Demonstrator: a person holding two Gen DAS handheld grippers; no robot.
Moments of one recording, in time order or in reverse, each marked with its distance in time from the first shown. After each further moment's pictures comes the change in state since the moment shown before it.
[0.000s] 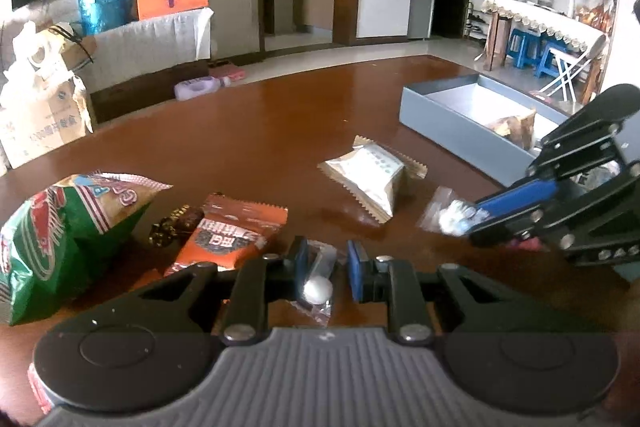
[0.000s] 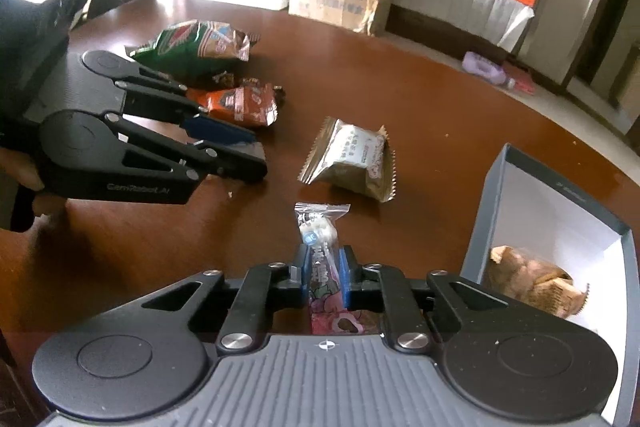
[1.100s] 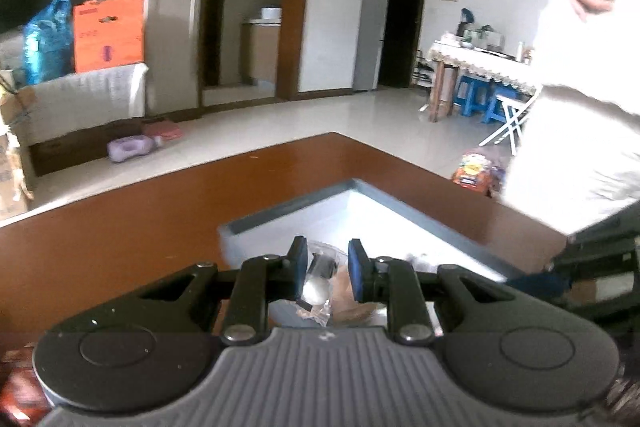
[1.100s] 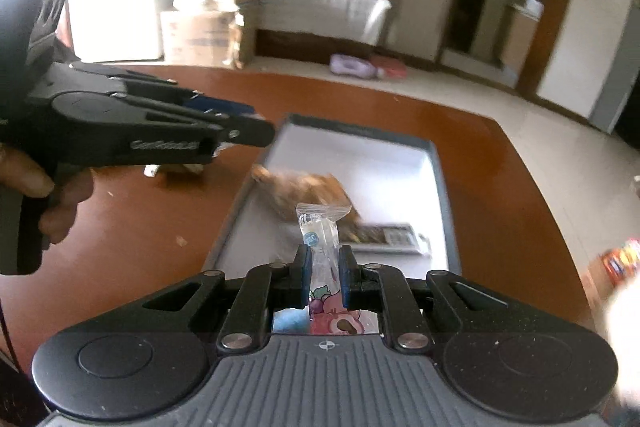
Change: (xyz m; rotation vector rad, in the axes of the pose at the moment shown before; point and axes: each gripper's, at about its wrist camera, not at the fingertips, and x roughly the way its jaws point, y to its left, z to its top) left arm 0.036 -0.147 0.097 0.012 -0.159 -0.178; right arm -0.097 -0.084 -0.081 0.276 -0.057 -0.281
